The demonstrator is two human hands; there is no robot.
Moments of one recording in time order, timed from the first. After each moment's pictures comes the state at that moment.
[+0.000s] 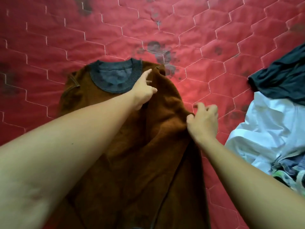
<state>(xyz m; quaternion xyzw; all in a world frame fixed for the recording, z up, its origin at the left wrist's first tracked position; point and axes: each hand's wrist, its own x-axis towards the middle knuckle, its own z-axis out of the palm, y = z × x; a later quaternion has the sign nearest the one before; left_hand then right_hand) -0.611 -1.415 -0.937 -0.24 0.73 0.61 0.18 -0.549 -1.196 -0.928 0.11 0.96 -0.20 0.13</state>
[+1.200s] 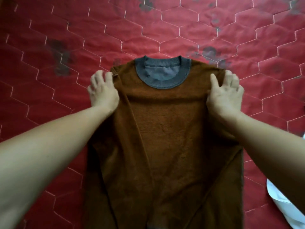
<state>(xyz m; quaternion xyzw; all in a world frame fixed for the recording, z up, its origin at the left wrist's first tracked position) -0.492 -1.646 -0.935 -0.32 0.94 0.10 0.03 -0.629 -1.314 -0.937 -0.13 0.99 0.02 0.09</state>
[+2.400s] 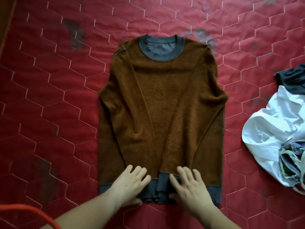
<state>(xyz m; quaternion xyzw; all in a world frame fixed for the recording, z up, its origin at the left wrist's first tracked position) -0.127 -1.447 -0.928 0.23 0.92 0.04 0.31 -0.213 -1.191 -0.908 -0.43 0.88 0.04 0.20</state>
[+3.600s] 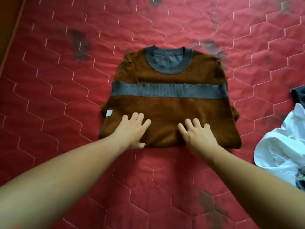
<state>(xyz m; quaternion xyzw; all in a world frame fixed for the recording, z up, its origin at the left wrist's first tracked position) -0.336 -1.543 -0.920 0.07 0.96 -0.08 0.25 -0.429 -1.290 -0.913 -0.42 0.87 0.18 0.20</state>
